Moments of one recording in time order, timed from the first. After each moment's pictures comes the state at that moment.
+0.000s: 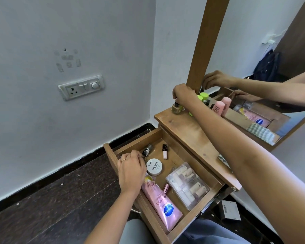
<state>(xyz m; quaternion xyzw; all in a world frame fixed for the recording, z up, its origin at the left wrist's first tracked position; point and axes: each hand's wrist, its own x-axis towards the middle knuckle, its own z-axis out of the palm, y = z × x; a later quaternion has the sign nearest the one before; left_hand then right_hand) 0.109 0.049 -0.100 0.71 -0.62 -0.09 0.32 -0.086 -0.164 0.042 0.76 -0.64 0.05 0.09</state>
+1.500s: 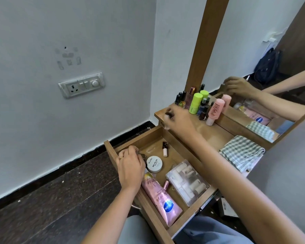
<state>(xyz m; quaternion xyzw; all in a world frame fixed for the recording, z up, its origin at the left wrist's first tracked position) 0.110 0.050 -0.100 0.71 -0.62 -0.06 0.35 -0.063 -0.057 -0.012 0.74 -0.57 0.34 -0.10</state>
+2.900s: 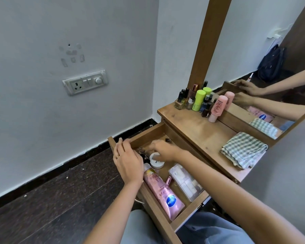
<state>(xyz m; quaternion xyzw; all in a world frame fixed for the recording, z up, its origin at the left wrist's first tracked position) 0.114 0.049 -0.105 0.75 -0.53 -0.05 0.39 -0.025 -0.028 -0.090 0.87 -0.45 -0.02 -0.20</state>
